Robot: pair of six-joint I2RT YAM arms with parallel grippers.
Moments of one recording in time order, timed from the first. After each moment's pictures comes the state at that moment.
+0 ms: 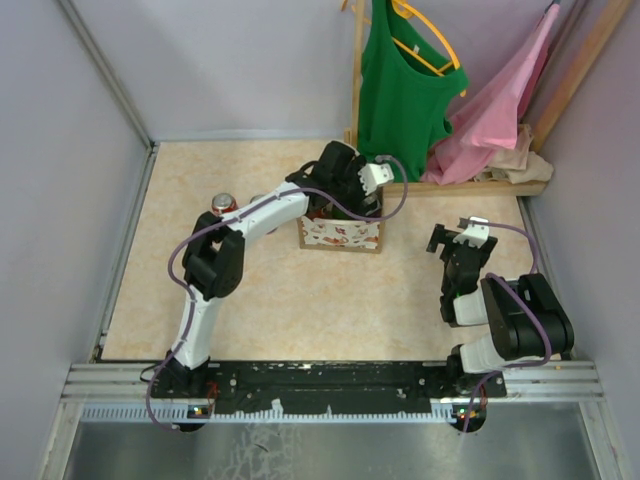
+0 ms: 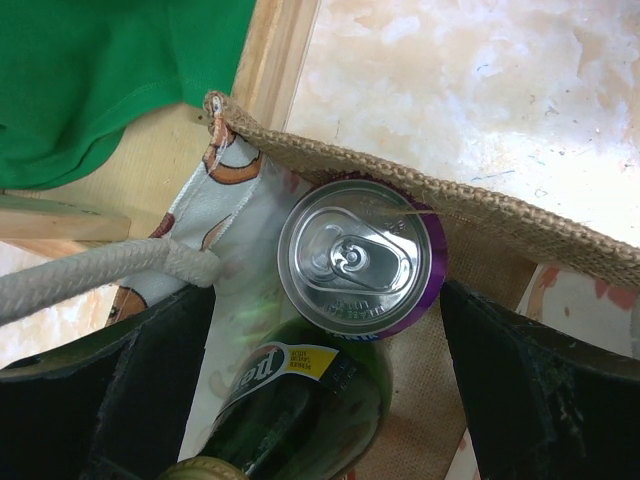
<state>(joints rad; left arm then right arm) -0.72 2.18 1.85 -0.31 0.29 0.55 0.09 1.46 0.15 1.20 0.39 0.05</state>
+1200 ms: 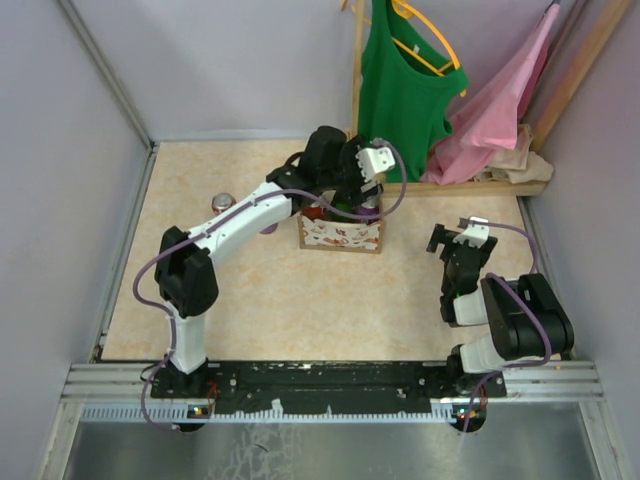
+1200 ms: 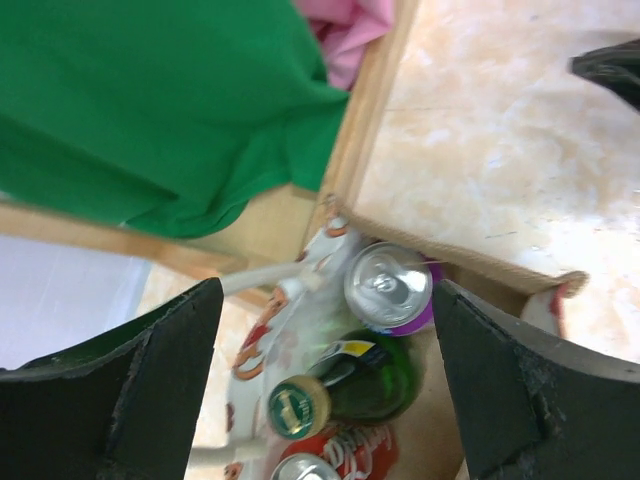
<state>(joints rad) -0.75 1.96 1.81 -0.26 0.20 0.58 0.09 1.46 0.15 1.20 0.39 0.05</state>
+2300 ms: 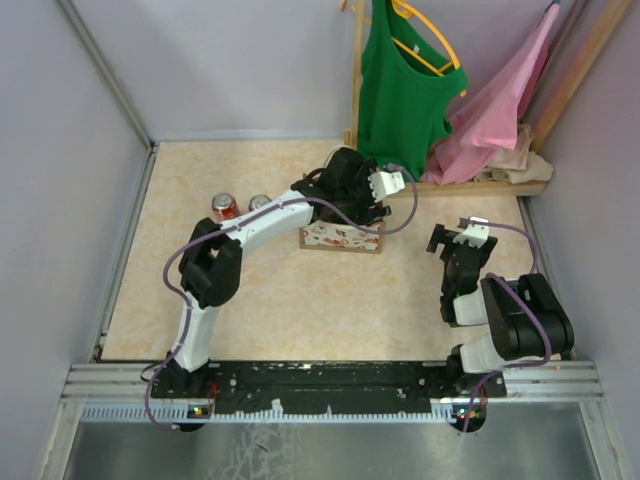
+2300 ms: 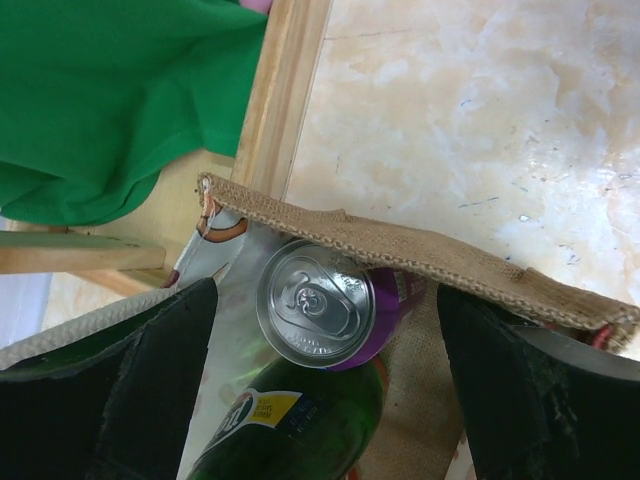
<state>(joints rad) -0.78 2.11 1.79 -0.24 0.20 0.60 0.09 1.46 0.15 1.20 0.39 0.05</state>
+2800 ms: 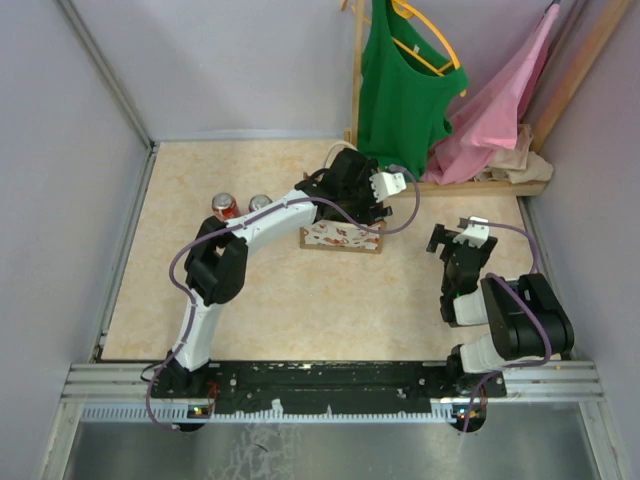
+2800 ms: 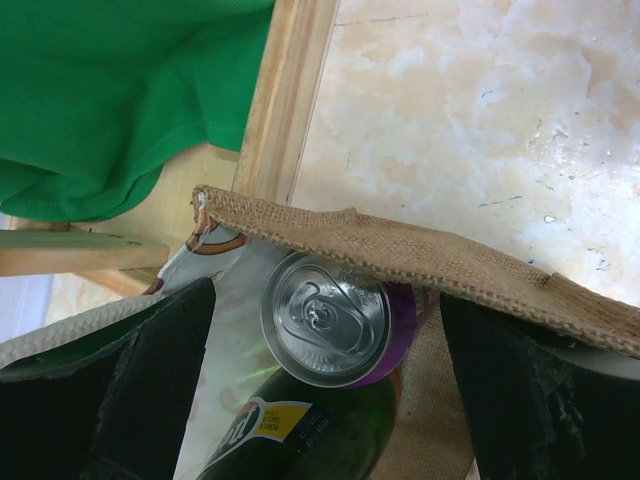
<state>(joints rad) -0.78 2.15 1.82 -0.25 0.16 0.61 0.09 1.46 0.15 1.20 0.39 0.05</state>
